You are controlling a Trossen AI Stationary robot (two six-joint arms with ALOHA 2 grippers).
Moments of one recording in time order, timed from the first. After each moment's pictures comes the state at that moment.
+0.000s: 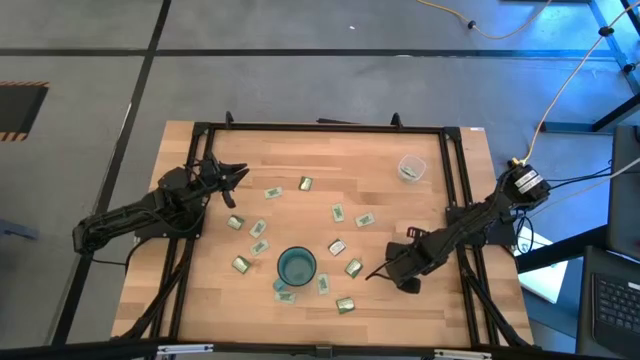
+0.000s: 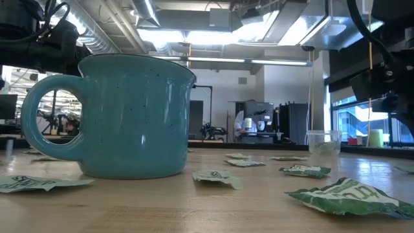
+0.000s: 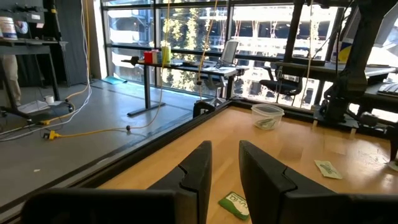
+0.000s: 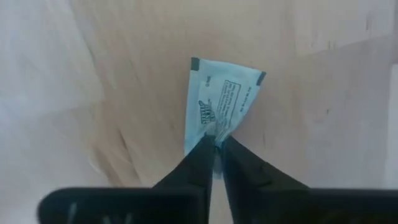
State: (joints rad) left arm 0.42 0.01 0.01 0.03 -0.11 -0.08; right arm 0.58 1.59 0.78 -0.73 0.04 0.82
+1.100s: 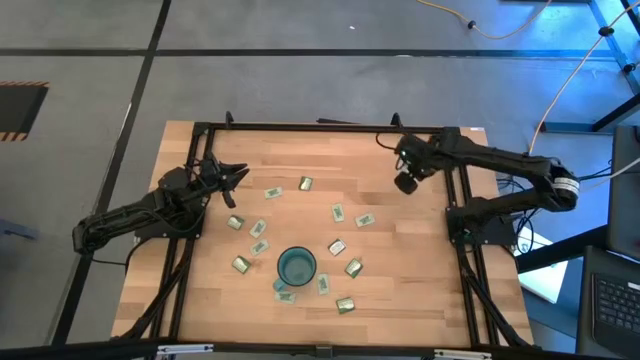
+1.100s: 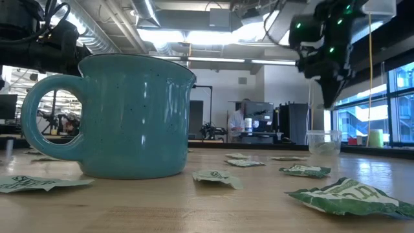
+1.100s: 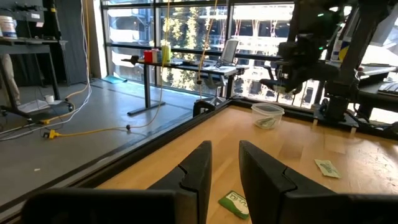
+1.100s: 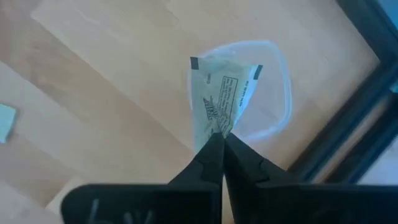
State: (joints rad) left arm 0.42 0.01 0.01 0.03 -0.11 -0.08; right arm -0.48 1.25 0.94 -1.07 0.26 0.30
